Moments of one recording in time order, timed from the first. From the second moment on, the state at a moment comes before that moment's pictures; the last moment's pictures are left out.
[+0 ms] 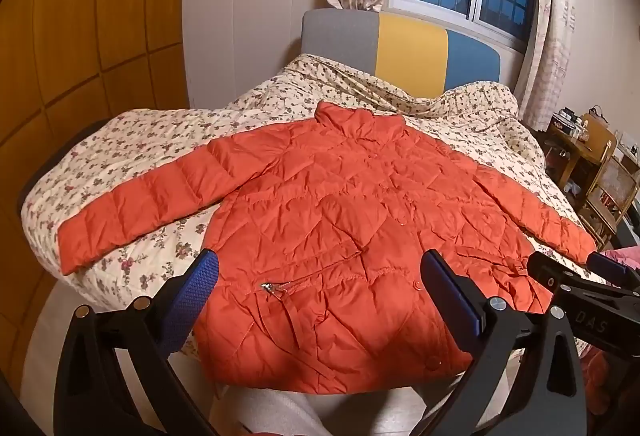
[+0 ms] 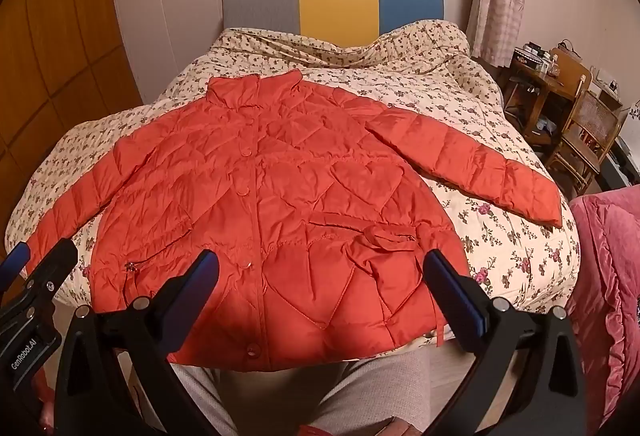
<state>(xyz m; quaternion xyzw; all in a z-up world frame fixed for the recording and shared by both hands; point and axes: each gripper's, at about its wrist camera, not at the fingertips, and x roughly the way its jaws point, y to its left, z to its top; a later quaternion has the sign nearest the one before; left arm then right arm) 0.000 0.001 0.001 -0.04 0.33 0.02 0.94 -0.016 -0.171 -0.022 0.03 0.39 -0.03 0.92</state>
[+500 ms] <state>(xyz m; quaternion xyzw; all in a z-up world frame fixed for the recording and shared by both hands) 0.000 0.003 0.000 -0.04 0.33 0.02 0.94 -0.015 -0.171 -0.026 0.02 0.39 -0.03 0.92</state>
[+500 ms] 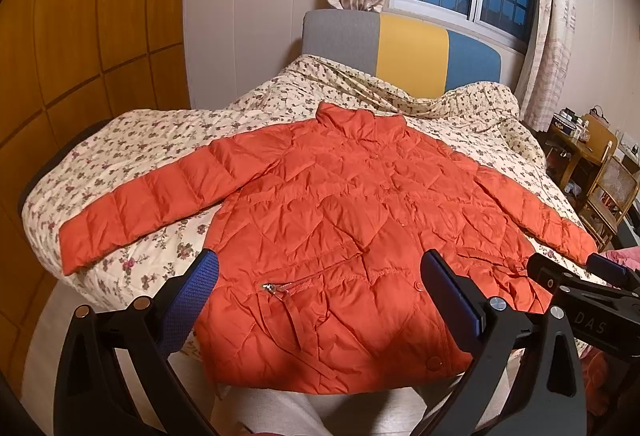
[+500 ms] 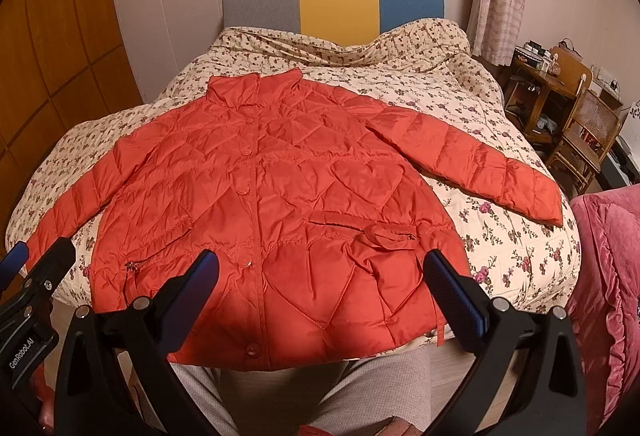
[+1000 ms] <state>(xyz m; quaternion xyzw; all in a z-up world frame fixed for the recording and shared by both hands) 0.000 0.005 0.001 -0.05 0.33 0.02 0.94 -0.014 -0.170 -0.030 0.02 0.40 -0.03 0.92</state>
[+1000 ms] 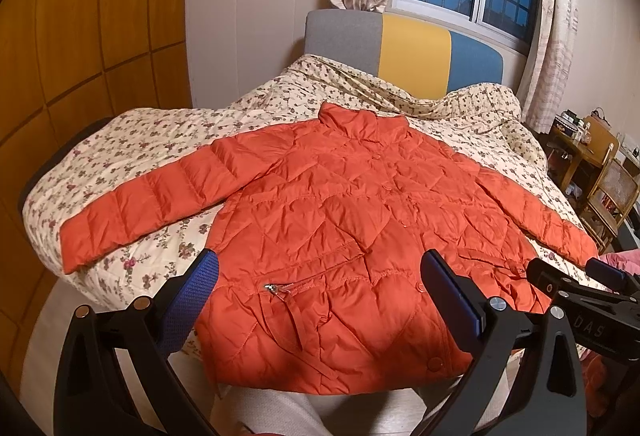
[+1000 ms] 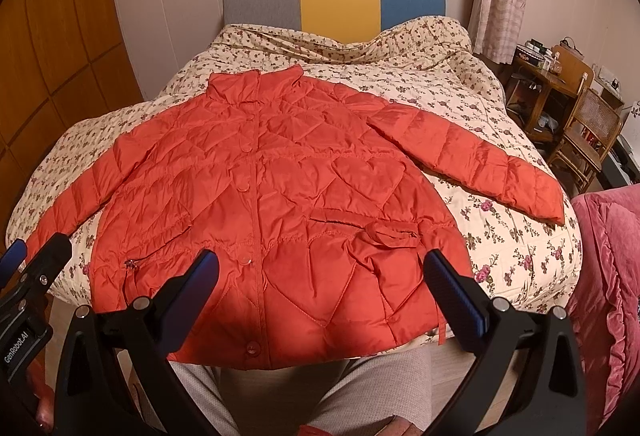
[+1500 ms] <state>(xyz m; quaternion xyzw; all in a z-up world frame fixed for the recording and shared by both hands) -0.001 0.006 0.001 -0.05 0.33 0.02 0.94 -0.014 -0.172 -0.031 0.03 0.40 -0.03 0.92</state>
